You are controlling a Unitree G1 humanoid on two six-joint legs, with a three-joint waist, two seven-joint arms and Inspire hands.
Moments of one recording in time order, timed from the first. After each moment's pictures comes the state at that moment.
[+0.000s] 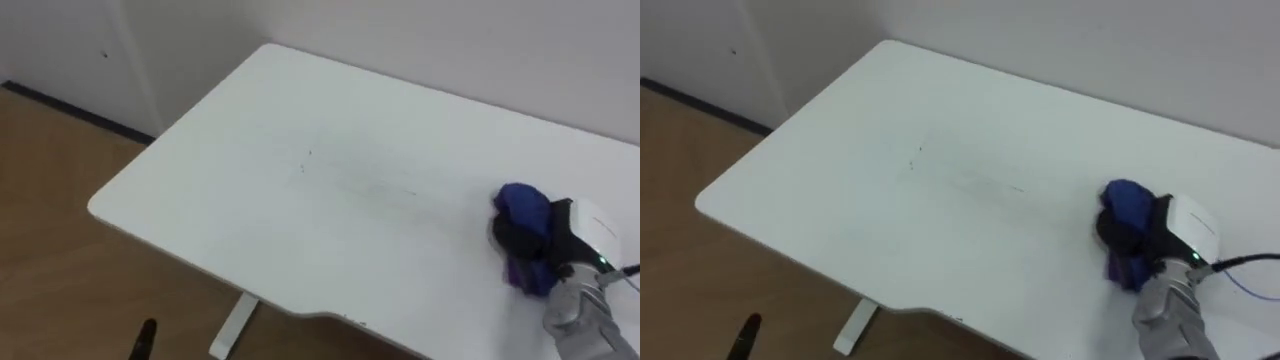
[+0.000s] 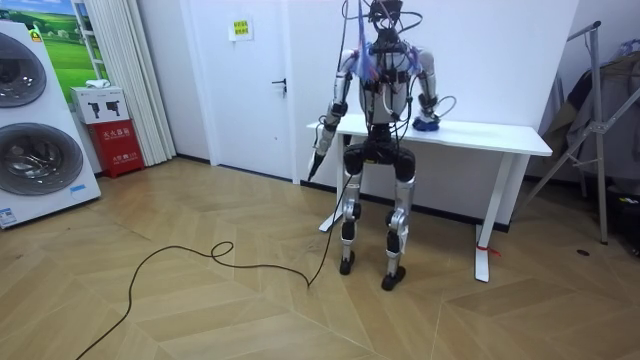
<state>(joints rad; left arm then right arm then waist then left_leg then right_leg) 0.26 0.24 0.12 0.83 0.14 0.08 0.08 -0.29 -0.34 0.10 0.84 -0.60 0.10 -0.38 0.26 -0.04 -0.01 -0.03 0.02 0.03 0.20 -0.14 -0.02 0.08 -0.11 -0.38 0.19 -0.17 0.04</state>
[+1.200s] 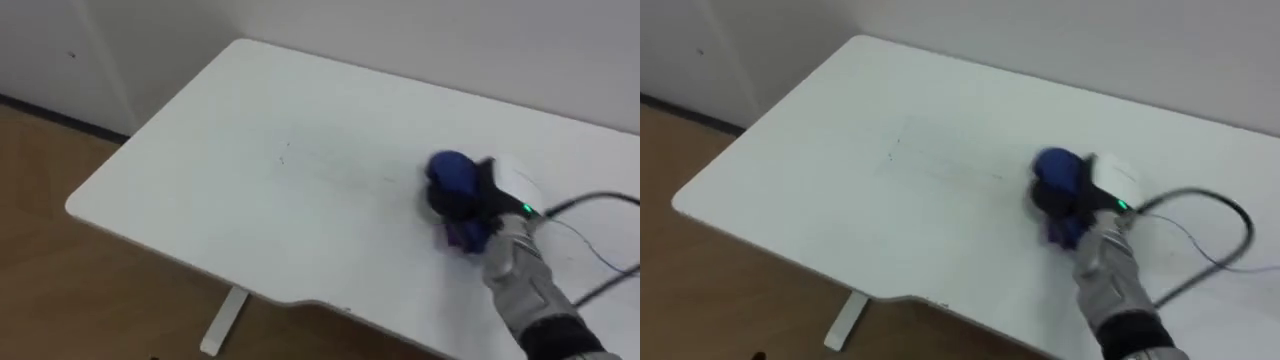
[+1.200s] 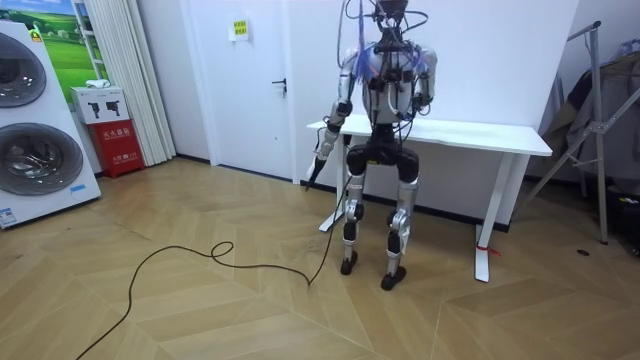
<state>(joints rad) 0.30 0.22 0.15 0.87 0.19 0.13 0.08 -0.44 -0.28 0.23 0.69 -0.70 0.09 -0.28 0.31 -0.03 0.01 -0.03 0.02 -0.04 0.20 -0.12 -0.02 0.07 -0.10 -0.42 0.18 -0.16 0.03</state>
